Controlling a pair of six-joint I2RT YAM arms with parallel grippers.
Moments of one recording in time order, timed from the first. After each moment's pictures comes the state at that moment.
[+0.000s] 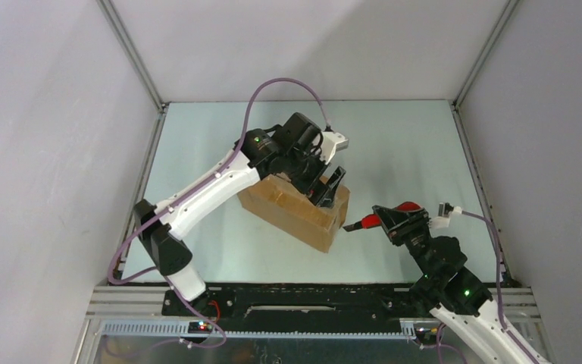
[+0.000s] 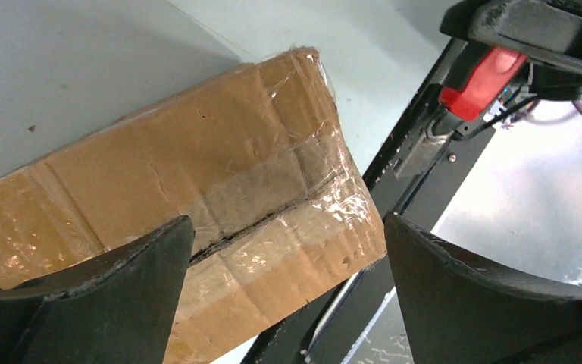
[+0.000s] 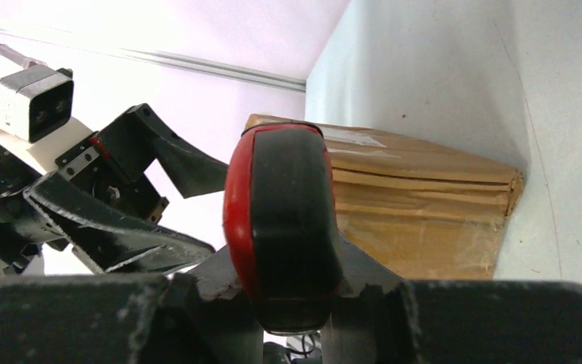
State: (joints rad) left arm -0.87 1.67 1.77 -1.02 0.28 -0.09; right arm 0.69 0.04 0.28 -0.31 0.29 1.34
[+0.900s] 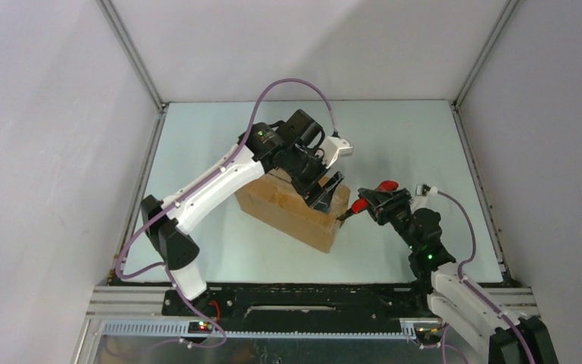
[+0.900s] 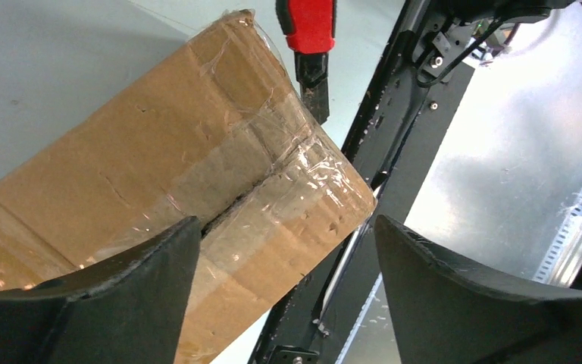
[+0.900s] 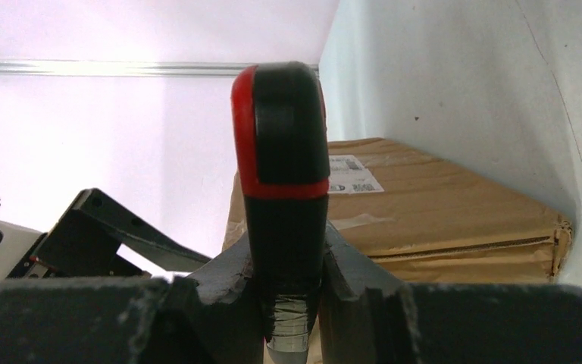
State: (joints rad) left arm -0.86 1.73 1.85 -1.15 0.43 0.08; right arm 0.37 0.69 0.12 0.48 -0.11 1.50
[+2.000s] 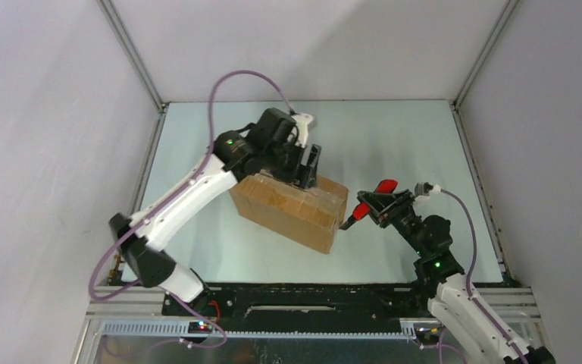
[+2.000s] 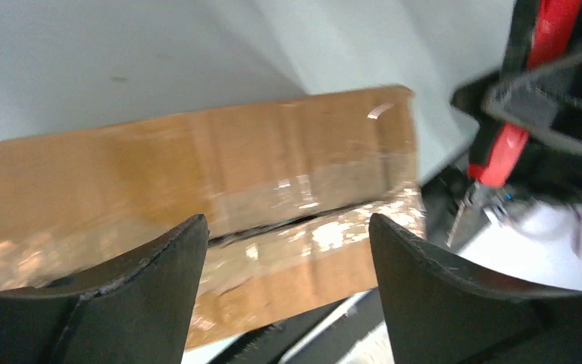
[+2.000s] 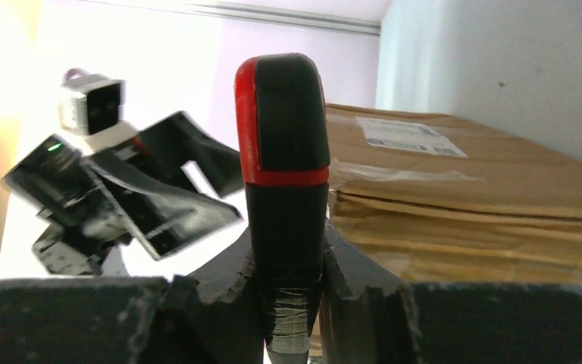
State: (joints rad) left arm -0.79 1.57 1.67 -0.95 0.21 -0.30; right arm 0.35 0.50 0.15 0.42 -0.27 1.50
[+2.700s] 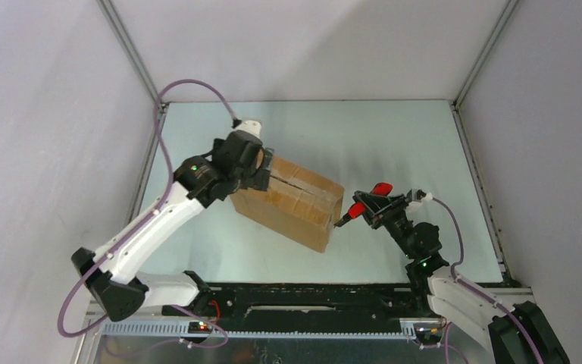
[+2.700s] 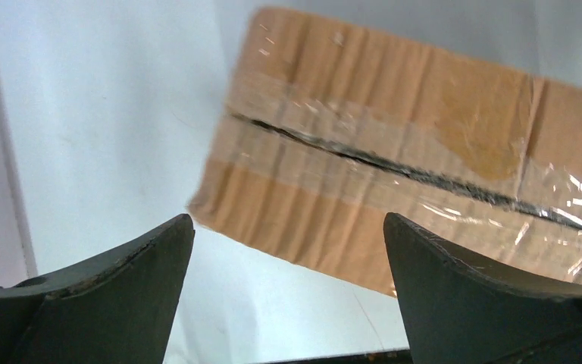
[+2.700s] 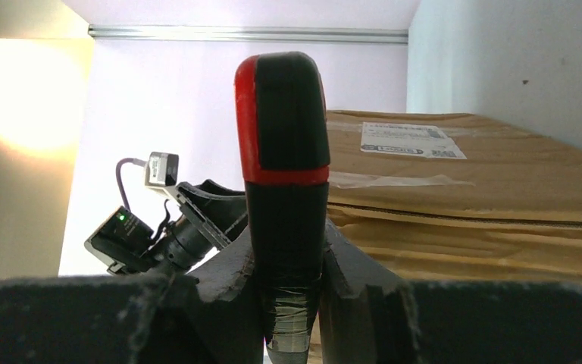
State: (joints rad) left arm -0.75 1.27 1.37 -0.97 -0.45 -0.33; right arm 0.46 0.77 0.00 0.89 -0.10 1.63
